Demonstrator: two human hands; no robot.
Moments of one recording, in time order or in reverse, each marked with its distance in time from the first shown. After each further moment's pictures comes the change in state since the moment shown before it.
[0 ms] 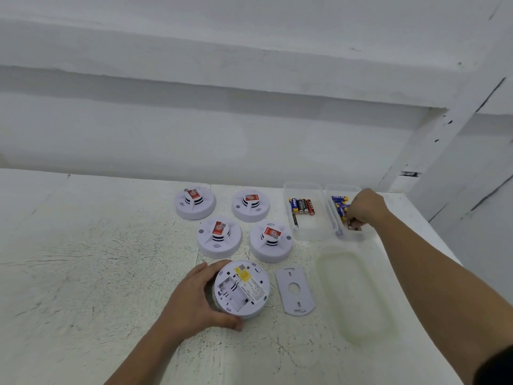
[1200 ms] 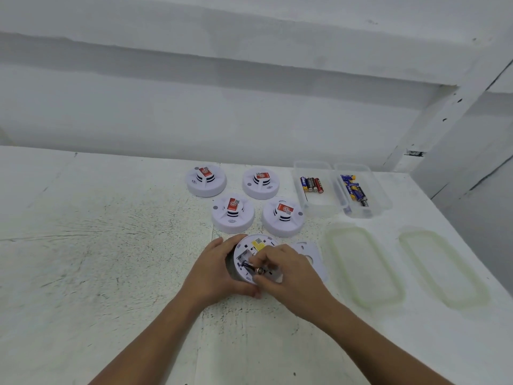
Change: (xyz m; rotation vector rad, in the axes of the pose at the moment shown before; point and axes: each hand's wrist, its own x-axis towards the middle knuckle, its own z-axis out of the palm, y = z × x) left_hand 0.002 -0.009 0.001 0.031 -0.019 0.081; right_hand -0.236 -0.041 0.102 0.284 -0.209 -0.773
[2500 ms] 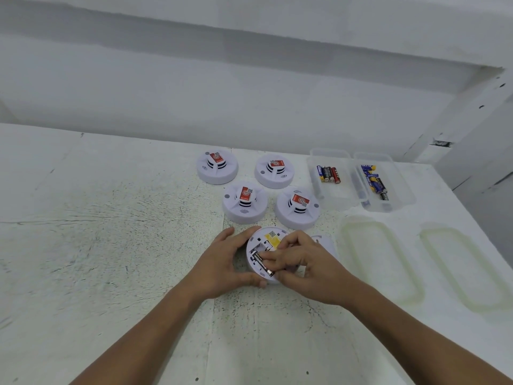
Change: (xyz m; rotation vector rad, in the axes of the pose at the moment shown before) left_hand -0.001 -0.006 -0.014 -0.011 -0.173 -0.073; right_hand 0.017 0.030 -0.006 0.179 -0.209 -0.061
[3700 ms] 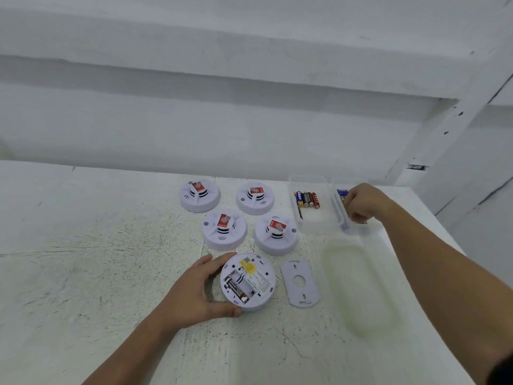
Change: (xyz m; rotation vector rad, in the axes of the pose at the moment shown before) left_hand 0.003 -0.007 0.006 -0.029 0.079 0.040; right_hand 0.065 0.082 -0.200 -0.354 0.246 0.751
